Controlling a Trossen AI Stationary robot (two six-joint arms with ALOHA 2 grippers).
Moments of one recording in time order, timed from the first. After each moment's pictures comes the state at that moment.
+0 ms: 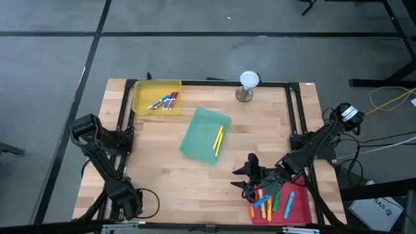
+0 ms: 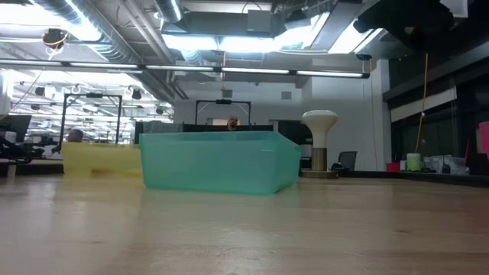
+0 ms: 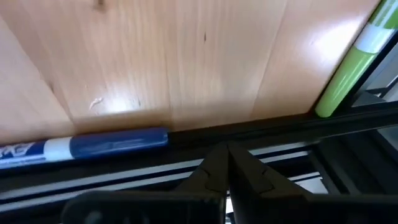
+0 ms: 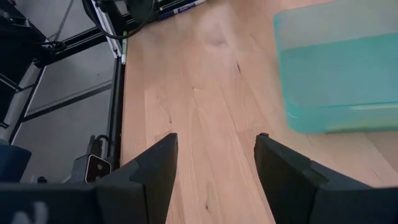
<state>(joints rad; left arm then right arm) -1.08 1.70 0.87 -0.70 0.52 -1.11 0.71 1.42 0.89 -0.06 0.61 0.75</state>
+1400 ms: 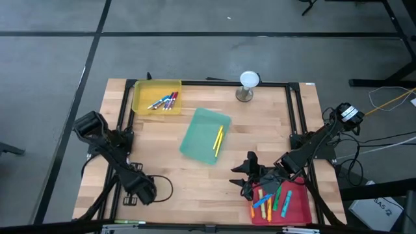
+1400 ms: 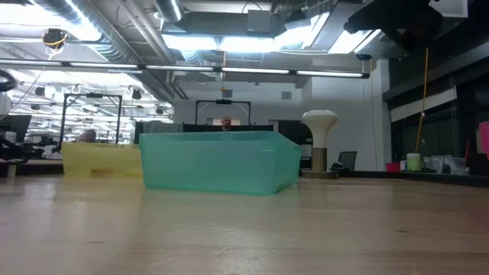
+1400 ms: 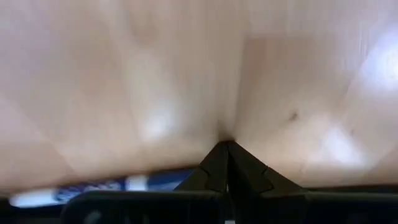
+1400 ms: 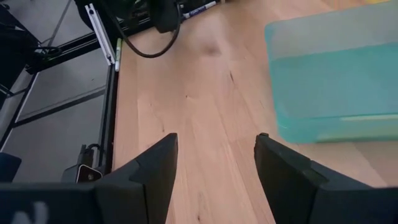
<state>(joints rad) -0.86 1.70 0.84 -0.87 0.28 -0.85 0.69 1.42 0.89 -0.05 0.63 0.72</state>
